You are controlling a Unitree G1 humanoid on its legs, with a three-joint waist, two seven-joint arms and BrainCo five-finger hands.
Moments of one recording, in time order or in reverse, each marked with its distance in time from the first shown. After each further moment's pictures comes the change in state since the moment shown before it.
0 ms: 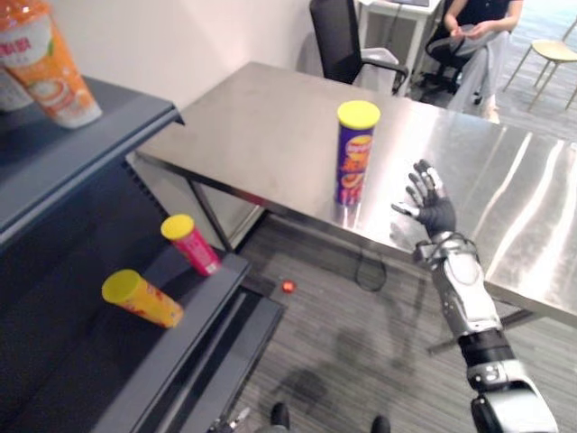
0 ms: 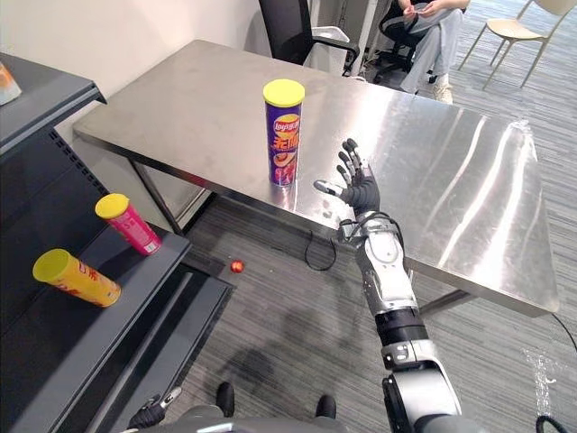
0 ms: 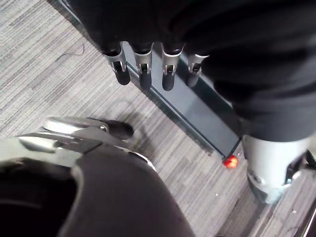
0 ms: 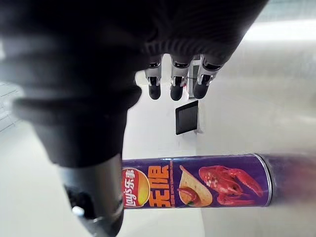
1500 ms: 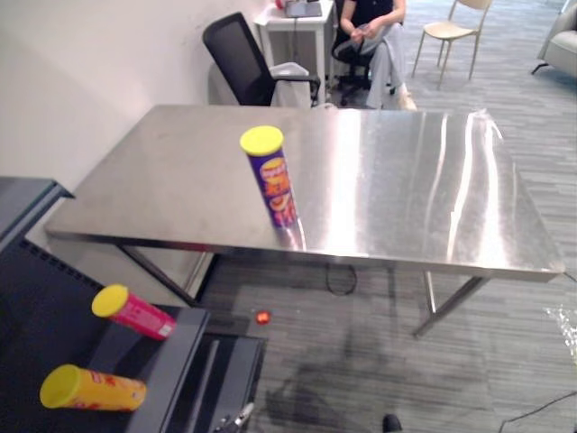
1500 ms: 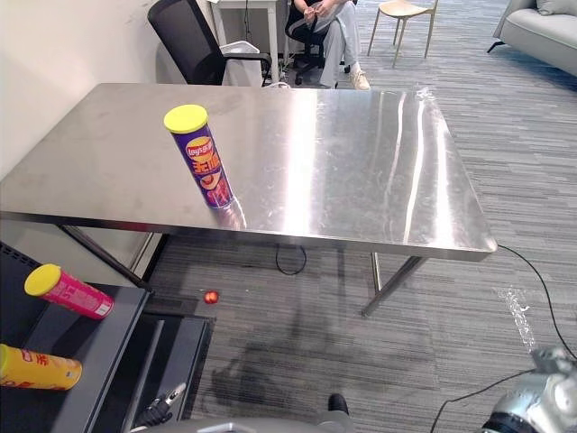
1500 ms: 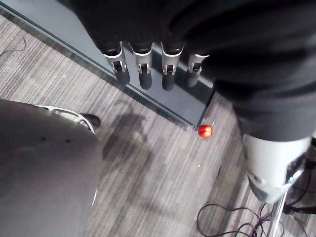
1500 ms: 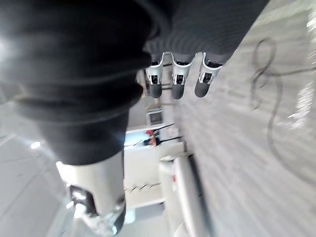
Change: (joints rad) left arm -0.041 -0.038 0.055 0.050 -0.035 -0.015 0.022; right arm 0.382 -0.099 -1.004 0.091 0.086 -0.053 -0.252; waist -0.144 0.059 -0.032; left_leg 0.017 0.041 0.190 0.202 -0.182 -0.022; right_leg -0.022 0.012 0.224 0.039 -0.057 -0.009
